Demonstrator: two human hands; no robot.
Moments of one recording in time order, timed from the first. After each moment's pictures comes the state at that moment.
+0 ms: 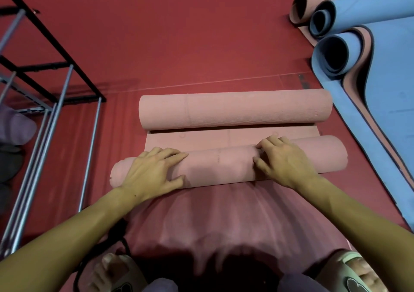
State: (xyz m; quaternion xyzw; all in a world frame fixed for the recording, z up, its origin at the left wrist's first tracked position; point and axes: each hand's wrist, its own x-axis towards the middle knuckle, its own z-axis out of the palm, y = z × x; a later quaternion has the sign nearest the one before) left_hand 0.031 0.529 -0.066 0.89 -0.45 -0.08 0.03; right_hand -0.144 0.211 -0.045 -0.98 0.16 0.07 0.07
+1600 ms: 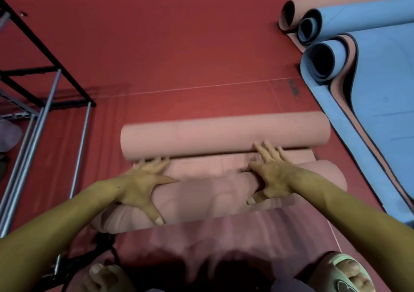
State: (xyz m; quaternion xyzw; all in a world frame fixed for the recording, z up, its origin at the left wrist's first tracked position) left_hand 0.061 0.538 -0.053 0.79 -0.48 -0.38 -0.09; right_hand -0.141 0.195 -0.044 -0.93 0.08 0.35 0.06
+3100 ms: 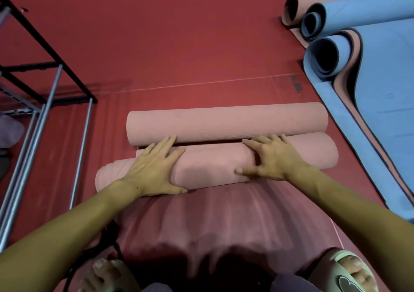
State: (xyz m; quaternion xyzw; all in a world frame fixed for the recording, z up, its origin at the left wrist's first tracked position) left_hand 0.031 0.500 -0.051 0.87 -0.46 -0.16 -0.03; right_hand -0.127 0.197 -0.047 -0.97 0.13 0.17 0.06
